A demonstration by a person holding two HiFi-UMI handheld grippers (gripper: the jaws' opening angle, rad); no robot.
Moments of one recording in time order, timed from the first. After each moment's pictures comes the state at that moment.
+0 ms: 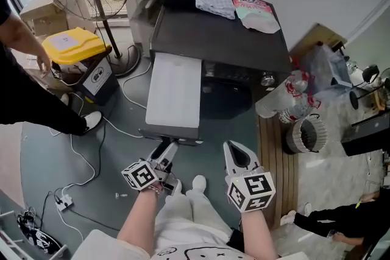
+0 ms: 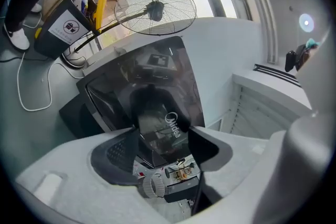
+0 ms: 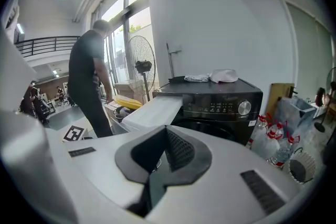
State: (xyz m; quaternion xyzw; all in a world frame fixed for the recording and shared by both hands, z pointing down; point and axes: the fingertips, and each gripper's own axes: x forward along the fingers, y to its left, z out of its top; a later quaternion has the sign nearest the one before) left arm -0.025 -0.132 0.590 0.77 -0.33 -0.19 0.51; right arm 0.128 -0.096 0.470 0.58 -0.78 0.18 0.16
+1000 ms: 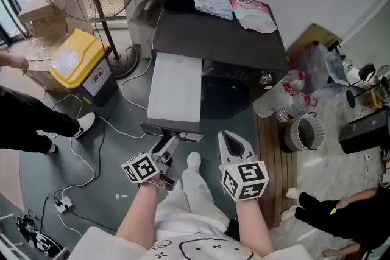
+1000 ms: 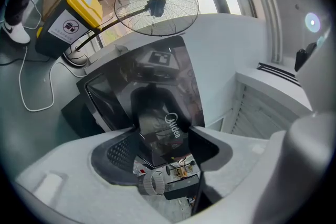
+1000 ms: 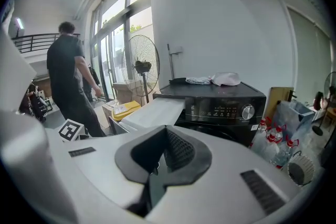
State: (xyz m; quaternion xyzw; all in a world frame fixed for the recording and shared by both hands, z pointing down) left arm -0.029 -0.142 0.578 0.77 -0.33 -0.17 0.52; right arm 0.107 -0.115 0.467 0.59 -0.77 0.17 0.16
